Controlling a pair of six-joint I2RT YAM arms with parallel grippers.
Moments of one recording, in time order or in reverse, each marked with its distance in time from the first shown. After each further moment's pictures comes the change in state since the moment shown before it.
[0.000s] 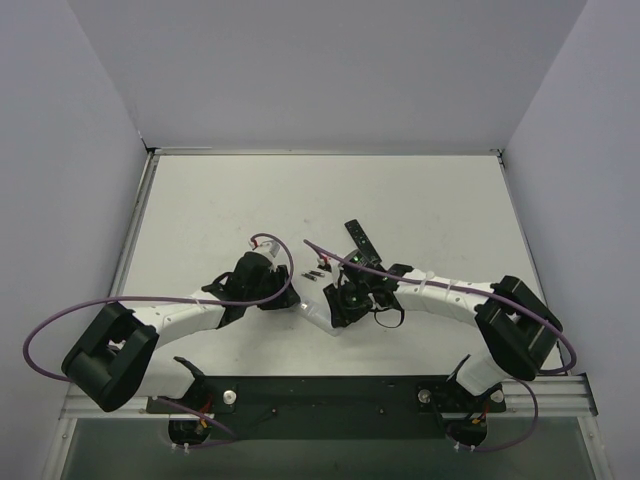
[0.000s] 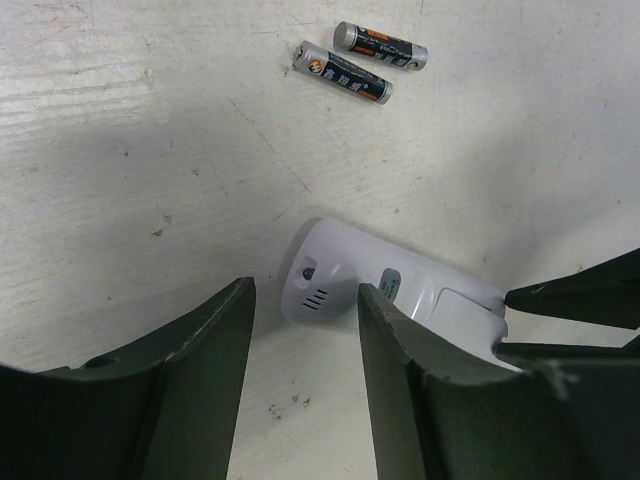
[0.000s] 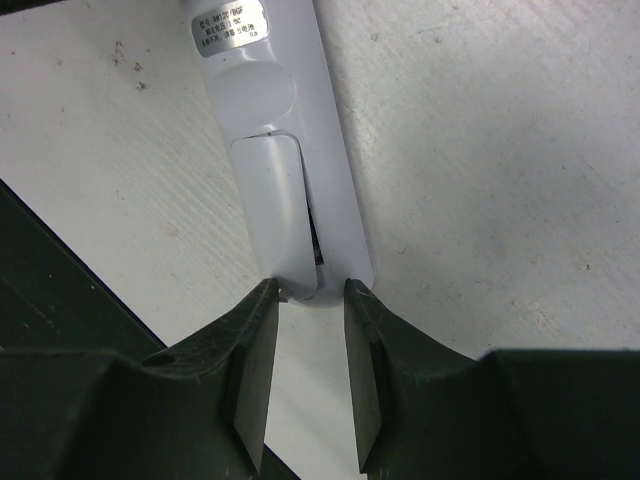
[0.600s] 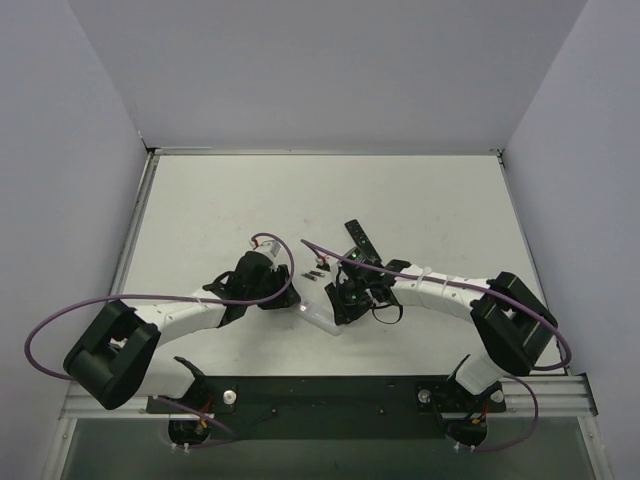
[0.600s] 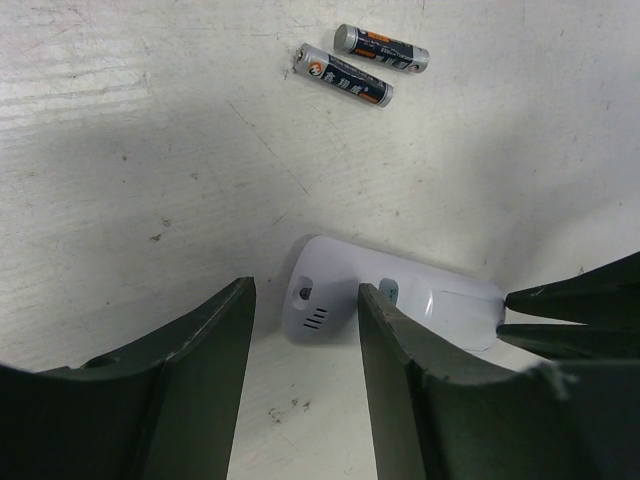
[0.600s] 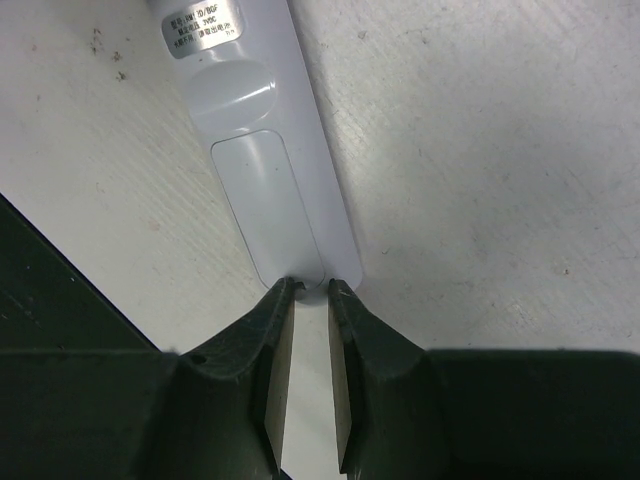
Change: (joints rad) left arm 0.000 0.013 0.008 -0.001 0.001 0.000; right arm -0.025 0.031 0.038 -0.053 -0.009 -0.054
